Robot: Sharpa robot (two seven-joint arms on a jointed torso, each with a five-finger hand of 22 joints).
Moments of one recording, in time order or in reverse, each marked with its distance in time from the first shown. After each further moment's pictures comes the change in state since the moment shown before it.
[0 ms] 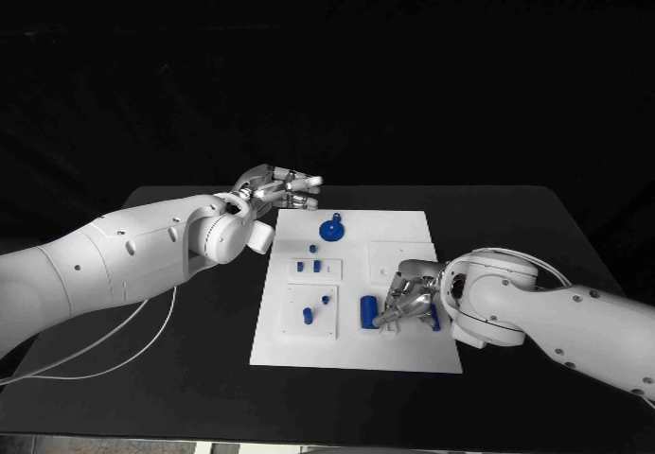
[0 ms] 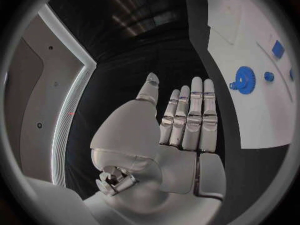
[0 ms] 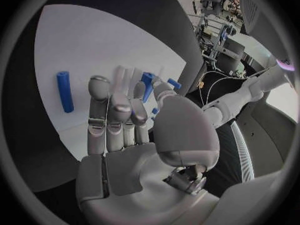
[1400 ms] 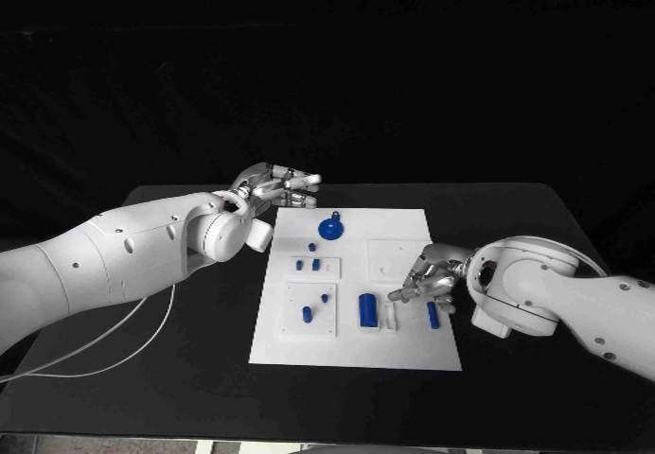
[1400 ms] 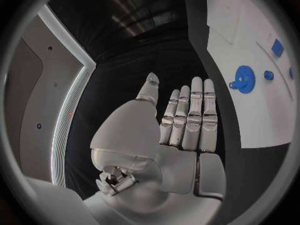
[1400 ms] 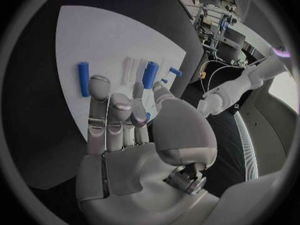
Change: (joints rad) left arm 0.000 -0.009 0.000 0.001 0.000 0.001 -0.001; left_hand 0.000 0.000 0.000 0.000 0.000 0.000 0.000 0.000 0.000 0.000 0.000 0.000 0.000 0.000 0.000 0.000 0.000 0.000 0.000 0.000 0.000 0.000; right arm -0.006 -0.095 0.073 0.039 0.076 -0.037 -0.003; right_hand -0.042 0.120 -0.051 -0.018 -0.016 -0.054 0.036 -0.006 -0.443 0.008 0.017 0.003 0.023 -0.004 0.000 -0.011 -0.019 -0.009 0.002 -0.001 0.014 -0.017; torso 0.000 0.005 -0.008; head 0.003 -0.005
